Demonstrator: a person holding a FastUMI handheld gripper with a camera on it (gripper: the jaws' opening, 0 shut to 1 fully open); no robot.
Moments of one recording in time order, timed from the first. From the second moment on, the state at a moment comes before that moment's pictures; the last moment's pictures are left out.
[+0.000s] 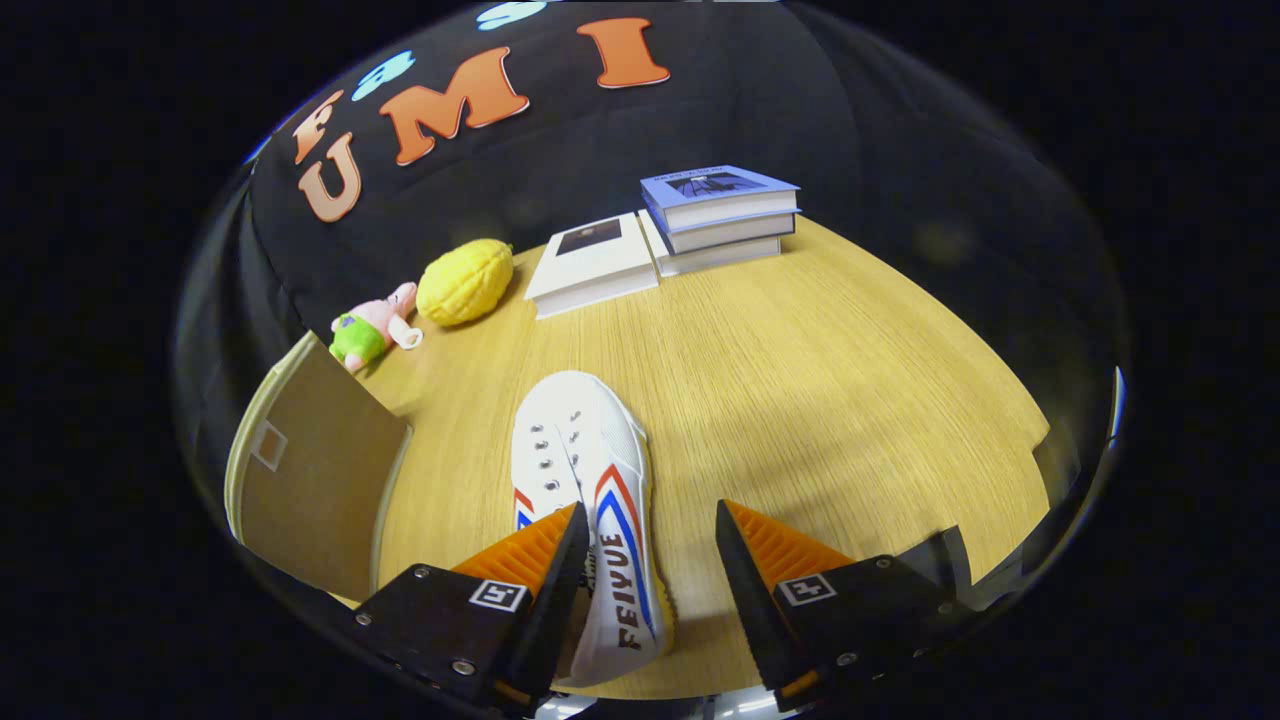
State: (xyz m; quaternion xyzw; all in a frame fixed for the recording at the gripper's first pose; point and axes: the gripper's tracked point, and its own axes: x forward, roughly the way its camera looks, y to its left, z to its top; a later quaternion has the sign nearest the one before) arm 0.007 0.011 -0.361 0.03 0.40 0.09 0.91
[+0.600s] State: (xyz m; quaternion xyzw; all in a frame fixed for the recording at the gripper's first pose) arm 0.006 0.009 -0.350 0.09 0.41 0.03 0.91
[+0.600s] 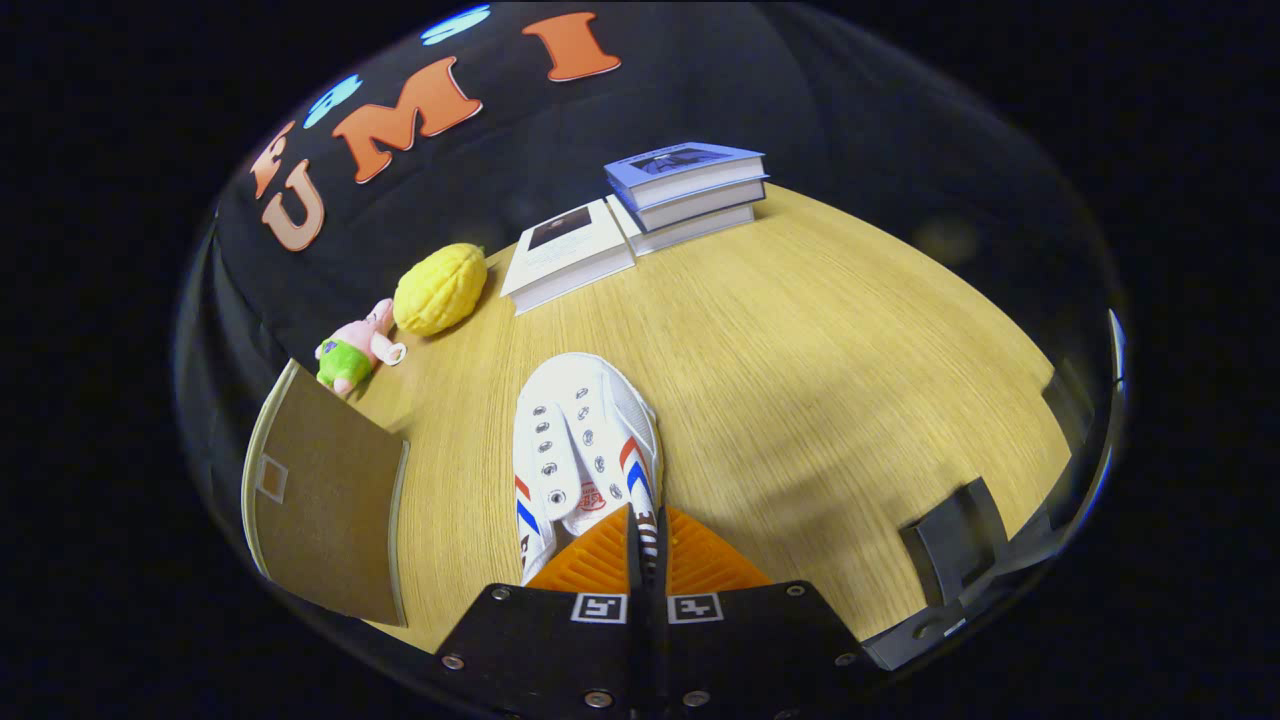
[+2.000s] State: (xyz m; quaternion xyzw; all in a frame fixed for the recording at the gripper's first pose) arm -0.068 0.305 -0.190 0.03 0.30 0.10 0.95
